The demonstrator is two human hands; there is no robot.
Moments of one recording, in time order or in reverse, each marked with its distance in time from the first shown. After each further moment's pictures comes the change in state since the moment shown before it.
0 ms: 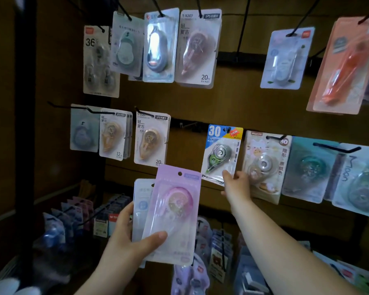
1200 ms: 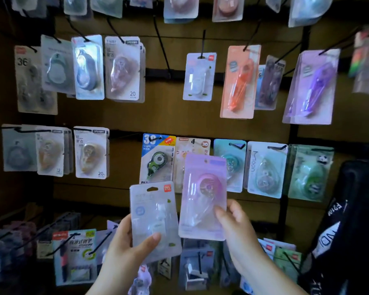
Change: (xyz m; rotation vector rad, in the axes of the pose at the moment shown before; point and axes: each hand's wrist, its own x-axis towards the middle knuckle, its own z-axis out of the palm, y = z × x) left_hand -0.036 -0.006 0.116 0.008 -0.134 -0.019; right_hand -0.083 0.013 -0.158 0.057 -0.132 -0.093
